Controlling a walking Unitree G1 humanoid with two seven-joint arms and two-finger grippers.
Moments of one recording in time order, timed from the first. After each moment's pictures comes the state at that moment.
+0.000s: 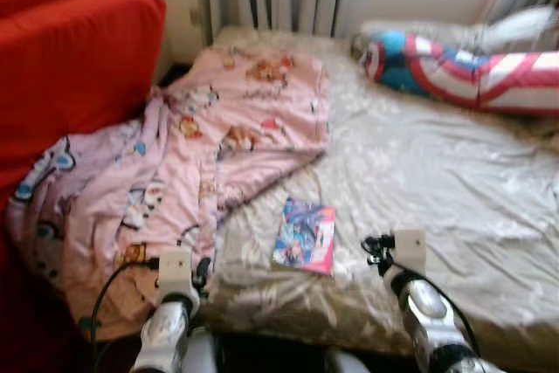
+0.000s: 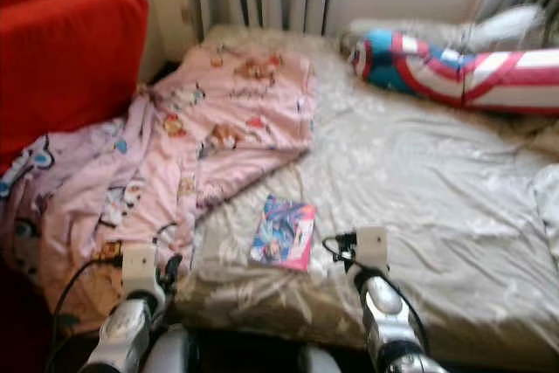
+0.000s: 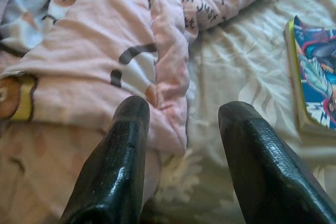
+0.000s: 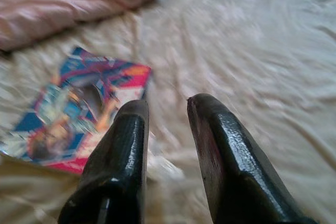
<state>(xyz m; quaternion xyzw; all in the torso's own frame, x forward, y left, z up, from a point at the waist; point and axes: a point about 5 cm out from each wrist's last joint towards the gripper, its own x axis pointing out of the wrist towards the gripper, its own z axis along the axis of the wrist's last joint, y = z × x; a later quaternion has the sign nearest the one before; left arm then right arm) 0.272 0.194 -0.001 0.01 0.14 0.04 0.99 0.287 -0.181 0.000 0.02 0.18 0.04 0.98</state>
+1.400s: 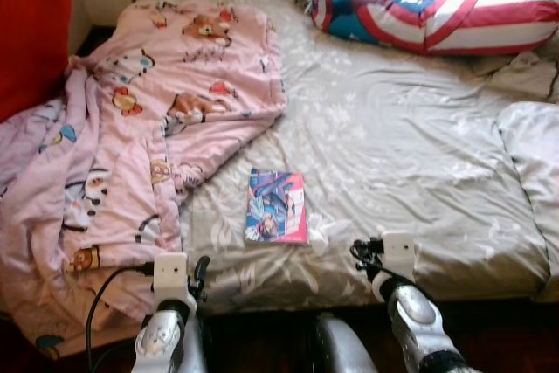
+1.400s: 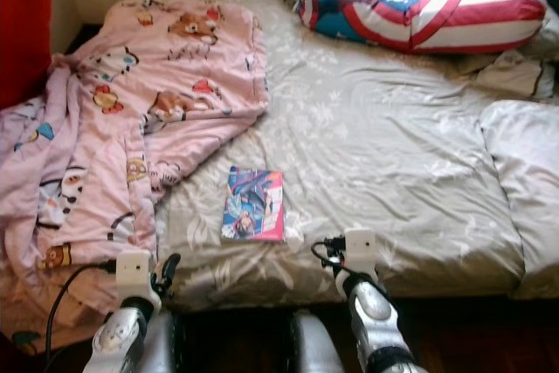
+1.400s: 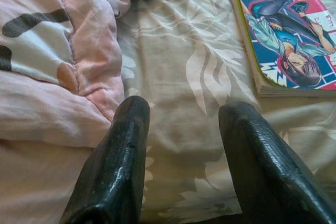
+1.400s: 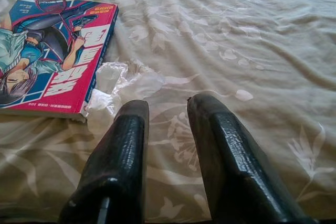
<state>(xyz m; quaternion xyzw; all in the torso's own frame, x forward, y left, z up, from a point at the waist) 0.260 0.191 0.001 0.01 0.11 0.02 0.99 0.285 -0.160 -0.002 0.03 0.18 0.06 0.98</state>
